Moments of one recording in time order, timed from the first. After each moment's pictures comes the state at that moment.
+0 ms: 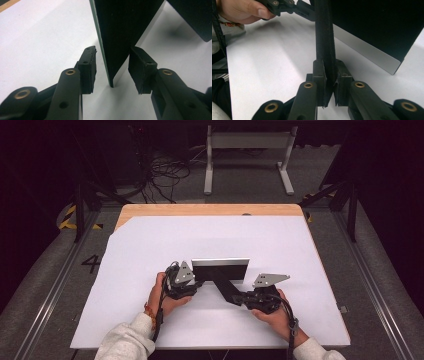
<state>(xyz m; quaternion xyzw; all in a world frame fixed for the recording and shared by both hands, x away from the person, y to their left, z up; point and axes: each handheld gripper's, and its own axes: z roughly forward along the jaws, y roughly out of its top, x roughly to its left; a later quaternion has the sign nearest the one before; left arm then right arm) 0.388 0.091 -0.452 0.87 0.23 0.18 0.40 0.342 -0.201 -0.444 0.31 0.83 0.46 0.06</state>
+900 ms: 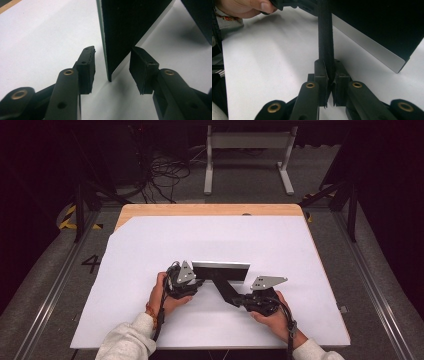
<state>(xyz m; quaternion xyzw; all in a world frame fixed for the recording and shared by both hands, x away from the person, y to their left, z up) 0.391 0.089 -0.454 0.87 0.24 0.20 0.39 0.339 -0.198 -0.448 0.31 0.84 0.45 0.06</state>
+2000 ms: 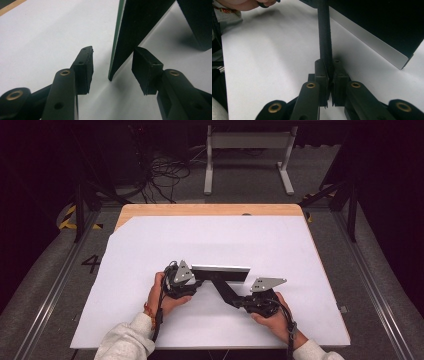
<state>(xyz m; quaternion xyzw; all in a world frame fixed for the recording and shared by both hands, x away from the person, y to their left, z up) 0.389 0.093 -0.450 0.86 0.24 0.19 0.41 0.337 -0.198 -0.451 0.30 0.84 0.44 0.06</state>
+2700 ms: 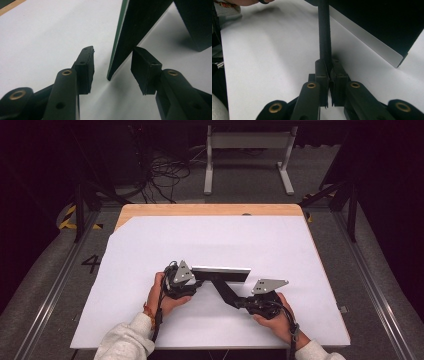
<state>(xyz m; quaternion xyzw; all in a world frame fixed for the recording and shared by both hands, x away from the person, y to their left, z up) 0.388 0.094 -0.449 0.86 0.23 0.19 0.41 0.332 -0.202 -0.449 0.29 0.85 0.43 0.07</state>
